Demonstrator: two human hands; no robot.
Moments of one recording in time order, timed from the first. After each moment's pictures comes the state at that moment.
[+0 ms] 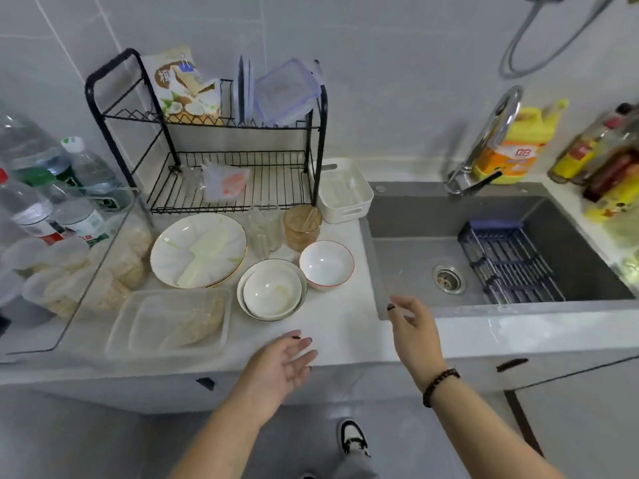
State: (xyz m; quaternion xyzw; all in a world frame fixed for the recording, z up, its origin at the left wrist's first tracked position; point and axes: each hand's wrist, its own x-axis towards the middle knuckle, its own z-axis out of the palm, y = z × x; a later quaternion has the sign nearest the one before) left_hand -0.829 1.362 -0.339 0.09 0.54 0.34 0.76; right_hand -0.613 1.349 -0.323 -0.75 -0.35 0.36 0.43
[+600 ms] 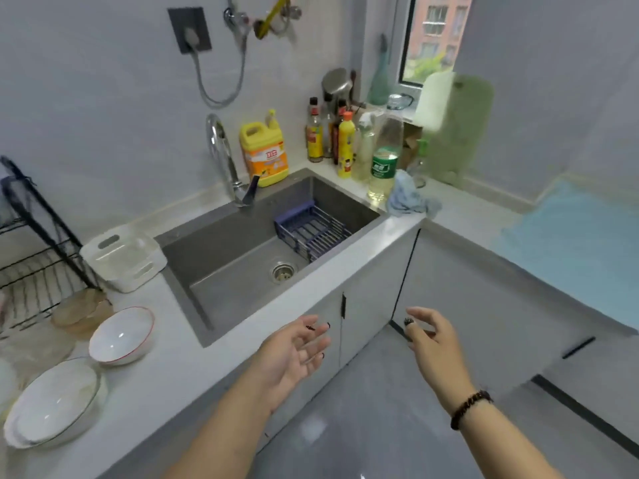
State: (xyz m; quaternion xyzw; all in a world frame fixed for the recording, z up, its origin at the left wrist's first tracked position) left_hand -0.570 1.246 -0.276 0.36 0.39 0.09 0.84; right_hand -0.425 1.072 -0.293 -0.79 -0.13 0.18 0.57
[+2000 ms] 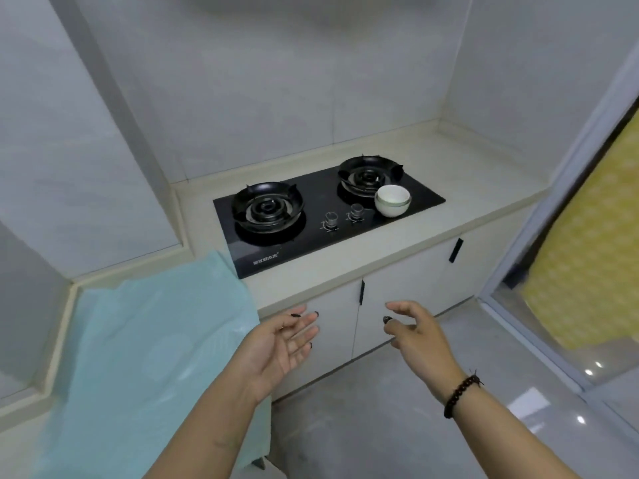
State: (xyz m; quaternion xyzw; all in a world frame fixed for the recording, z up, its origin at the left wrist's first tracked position) left_hand 0.057 0.758 -0.258 0.50 0.10 -0.44 0.74; right_hand -0.065 0.569 -0.280 -0.73 0.35 -0.13 0.57
